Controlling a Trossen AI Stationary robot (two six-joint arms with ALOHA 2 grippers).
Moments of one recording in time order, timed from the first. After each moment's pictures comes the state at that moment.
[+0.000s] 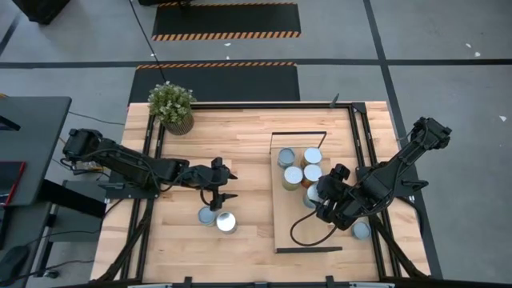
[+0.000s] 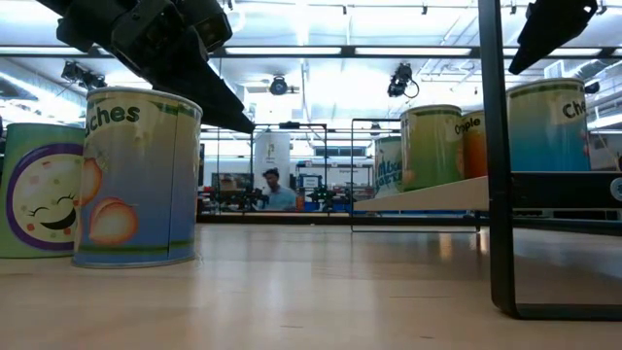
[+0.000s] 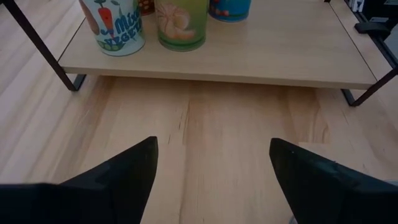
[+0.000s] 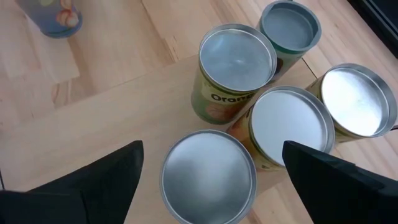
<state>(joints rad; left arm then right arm) -0.20 1.30 0.61 0.11 -0.19 -0.17 0.68 1.33 1.12 -1.12 0.64 1.05</state>
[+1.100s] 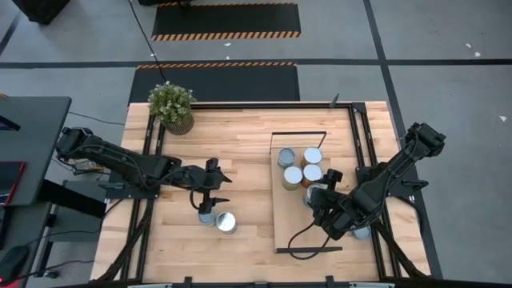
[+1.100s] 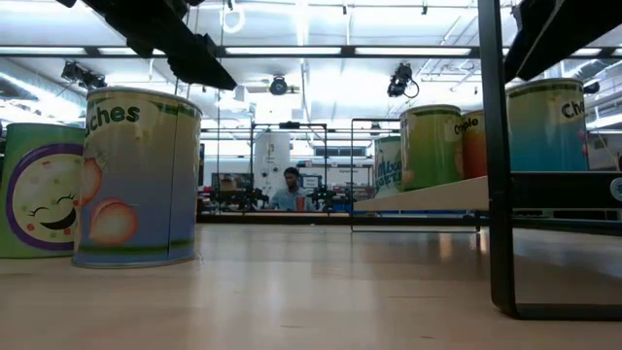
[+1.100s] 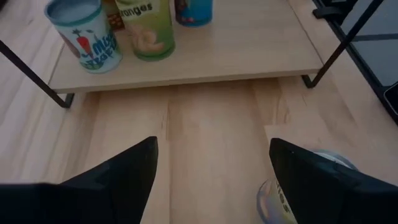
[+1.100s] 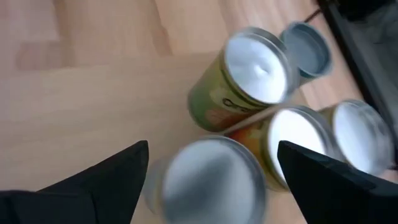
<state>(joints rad) -0.26 1.17 0.73 -0.17 -0.16 -0.10 0.70 1.46 1.12 -1.10 0.72 0.87</state>
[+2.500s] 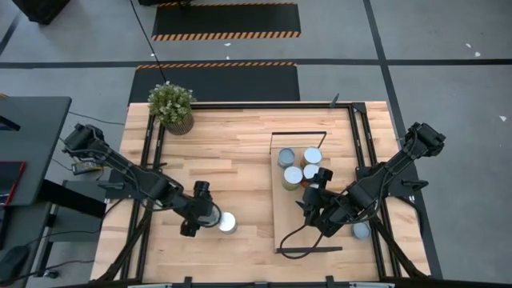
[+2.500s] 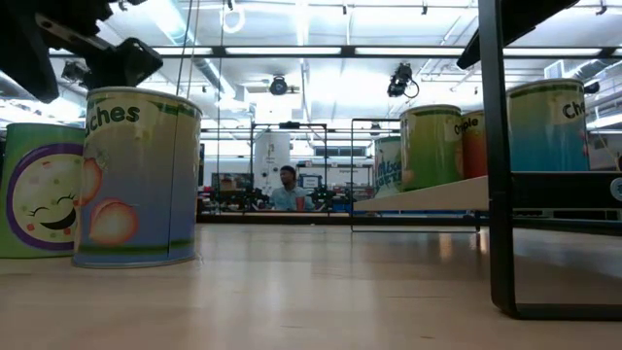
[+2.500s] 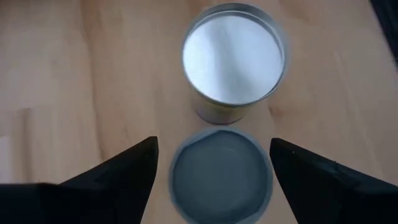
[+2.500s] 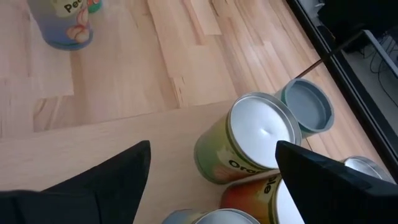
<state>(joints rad) -0.54 1.28 0.82 -0.54 -0.19 -0.27 0.64 1.46 1.13 -0.89 0.79 0.71</state>
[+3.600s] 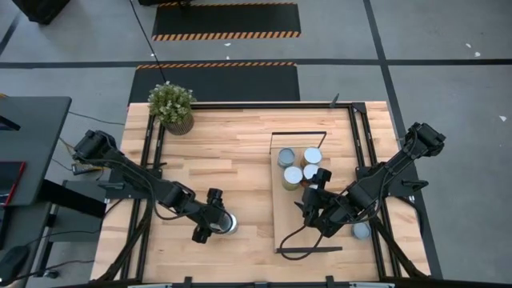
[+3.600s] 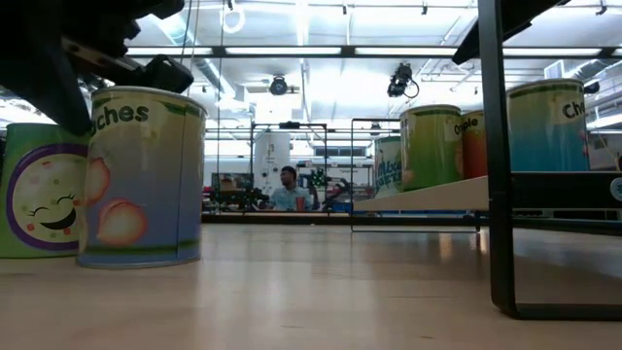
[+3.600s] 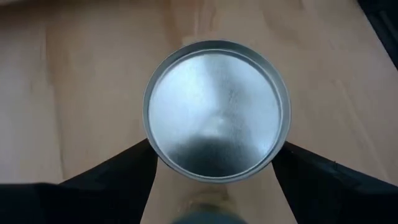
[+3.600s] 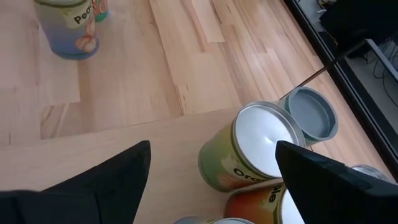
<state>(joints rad) -0.52 1.46 0.82 -0.29 -0.17 -0.18 0.64 1.46 1.13 -0.85 0.79 0.68</state>
